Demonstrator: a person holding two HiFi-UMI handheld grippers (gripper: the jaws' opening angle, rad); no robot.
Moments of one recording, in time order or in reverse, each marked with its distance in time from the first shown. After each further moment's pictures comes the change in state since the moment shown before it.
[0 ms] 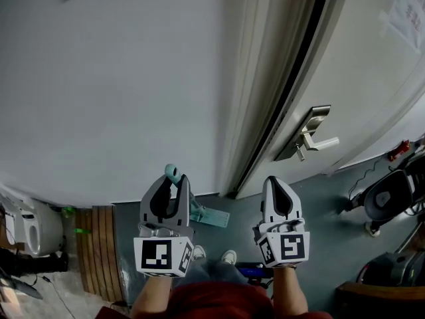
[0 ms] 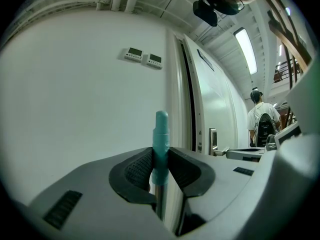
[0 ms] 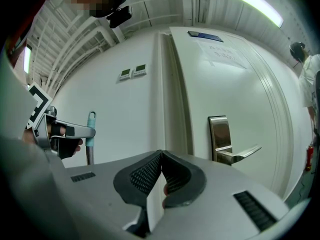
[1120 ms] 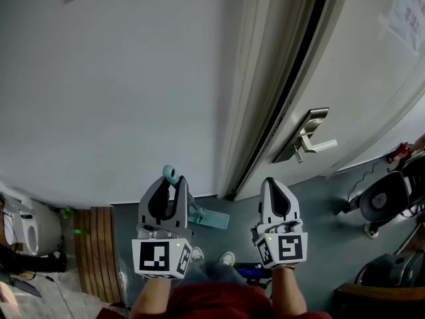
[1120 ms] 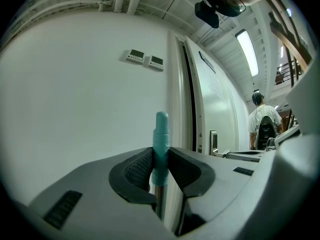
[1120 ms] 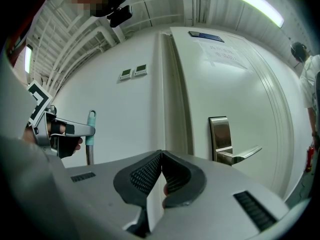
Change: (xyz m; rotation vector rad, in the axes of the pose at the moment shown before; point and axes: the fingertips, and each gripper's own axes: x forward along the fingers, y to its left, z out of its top) left arm -0.003 0.001 0.005 -0.017 -0.012 0.011; right arm 0.001 0.001 0.003 -0.005 -0.002 0.006
